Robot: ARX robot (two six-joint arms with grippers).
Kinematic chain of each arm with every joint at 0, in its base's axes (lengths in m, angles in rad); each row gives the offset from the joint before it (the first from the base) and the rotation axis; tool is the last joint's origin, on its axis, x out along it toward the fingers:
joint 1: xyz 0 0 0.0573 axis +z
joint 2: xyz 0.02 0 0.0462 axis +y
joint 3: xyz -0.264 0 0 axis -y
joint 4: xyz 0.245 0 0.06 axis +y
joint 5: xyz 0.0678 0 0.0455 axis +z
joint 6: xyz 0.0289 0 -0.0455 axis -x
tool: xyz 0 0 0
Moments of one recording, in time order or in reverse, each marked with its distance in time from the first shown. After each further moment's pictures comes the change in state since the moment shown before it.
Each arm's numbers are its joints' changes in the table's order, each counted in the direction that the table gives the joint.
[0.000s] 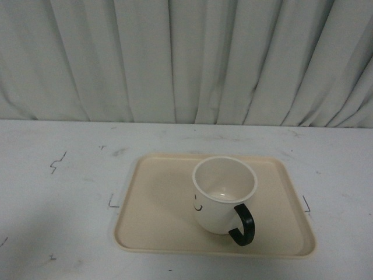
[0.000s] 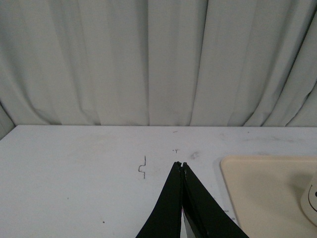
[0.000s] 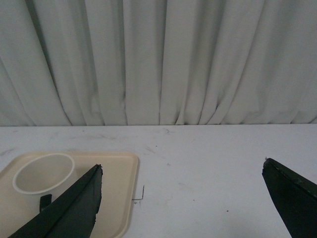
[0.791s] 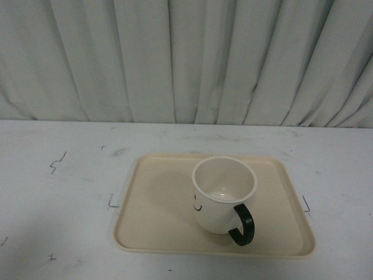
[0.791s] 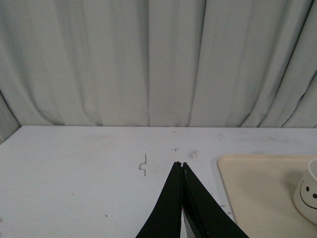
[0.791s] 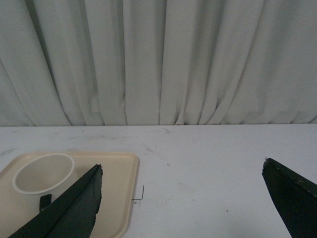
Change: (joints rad) left arm 0.000 -0.330 0.000 0.322 0.000 0.000; right arm 0.000 0.000 0.000 0.000 0.000 0.000
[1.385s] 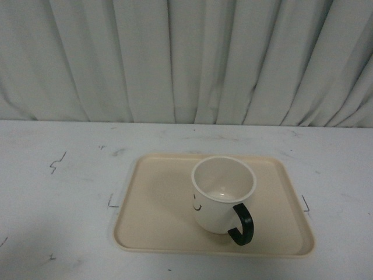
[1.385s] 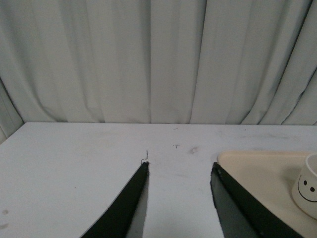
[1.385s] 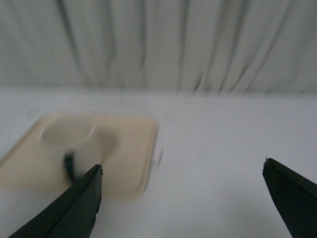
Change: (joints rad) left arm 0.000 -0.178 0.000 0.185 0.003 0.000; right arm -0.063 0.087 0.064 0.178 0.173 0.013
